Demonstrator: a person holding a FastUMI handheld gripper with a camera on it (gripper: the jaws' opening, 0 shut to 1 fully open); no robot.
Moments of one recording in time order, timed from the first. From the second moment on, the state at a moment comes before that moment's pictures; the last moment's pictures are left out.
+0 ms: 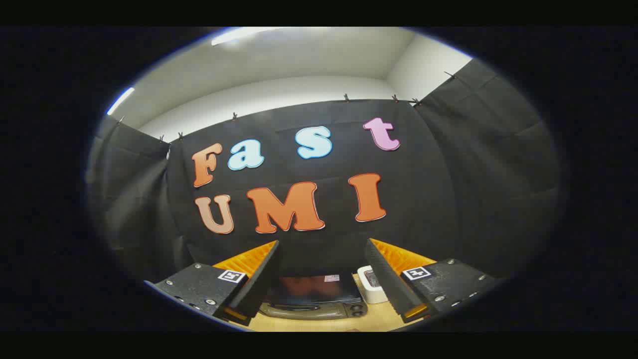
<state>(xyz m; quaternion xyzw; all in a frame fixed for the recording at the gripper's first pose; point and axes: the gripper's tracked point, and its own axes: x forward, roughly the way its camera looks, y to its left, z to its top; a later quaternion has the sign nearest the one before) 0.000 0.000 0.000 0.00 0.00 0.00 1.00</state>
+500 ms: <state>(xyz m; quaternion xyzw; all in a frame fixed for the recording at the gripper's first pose) -0.004 0.033 0.016 -0.03 -0.02 0.03 1.00</state>
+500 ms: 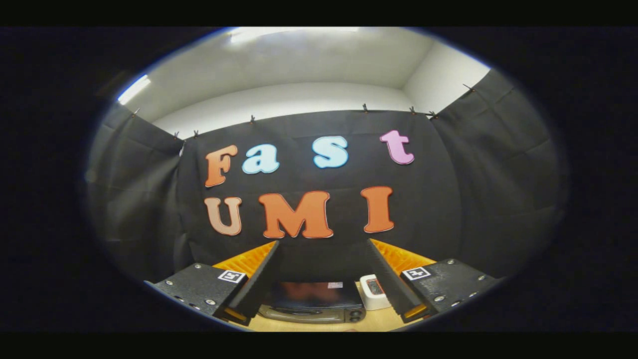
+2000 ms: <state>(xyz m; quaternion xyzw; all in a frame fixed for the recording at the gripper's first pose) 0.051 0.093 -0.267 -0.05 0.25 0.05 0.96</state>
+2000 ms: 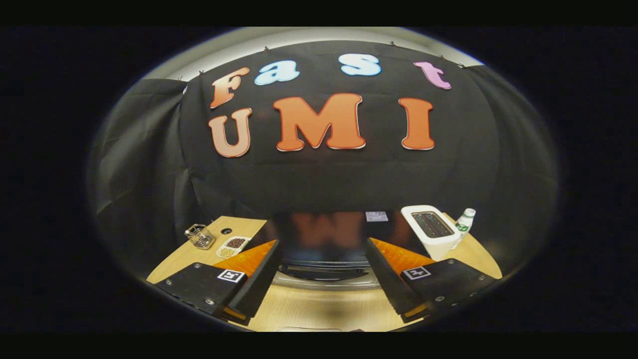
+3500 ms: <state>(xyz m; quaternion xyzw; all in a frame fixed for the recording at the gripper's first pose) -0.043 0.078 -0.350 -0.07 0.37 0.02 0.93</state>
